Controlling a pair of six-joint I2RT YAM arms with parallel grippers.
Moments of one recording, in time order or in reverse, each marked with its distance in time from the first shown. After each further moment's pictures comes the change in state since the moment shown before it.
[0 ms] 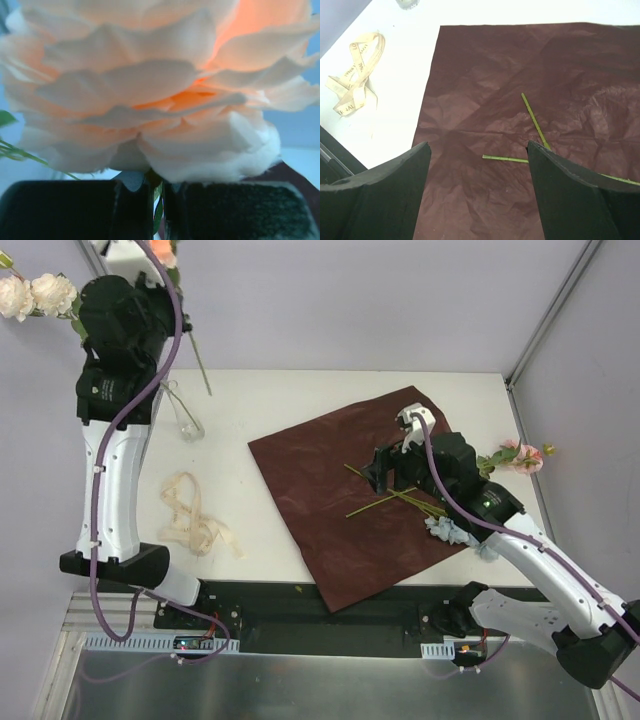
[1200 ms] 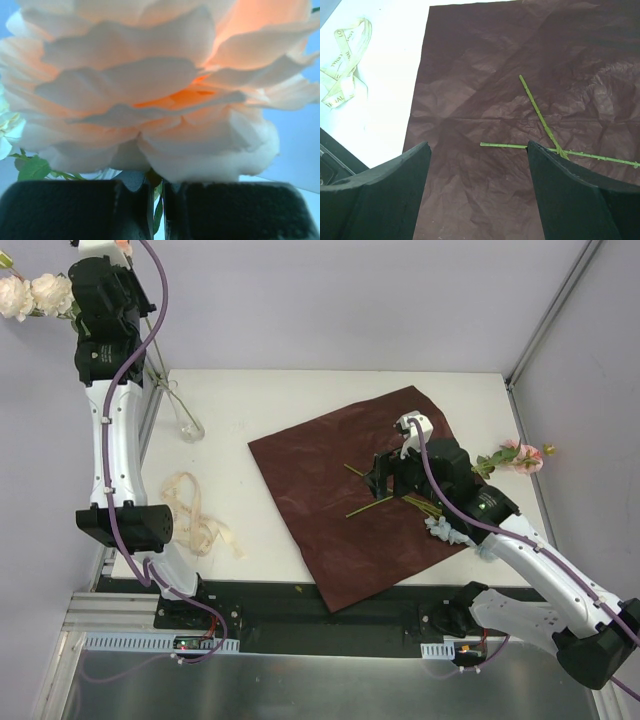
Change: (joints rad) left arm 0.272 0.254 0.143 0.164 -0.053 0.065; right arm -0.002 -0.004 -0.063 -0.013 0.016 0.034
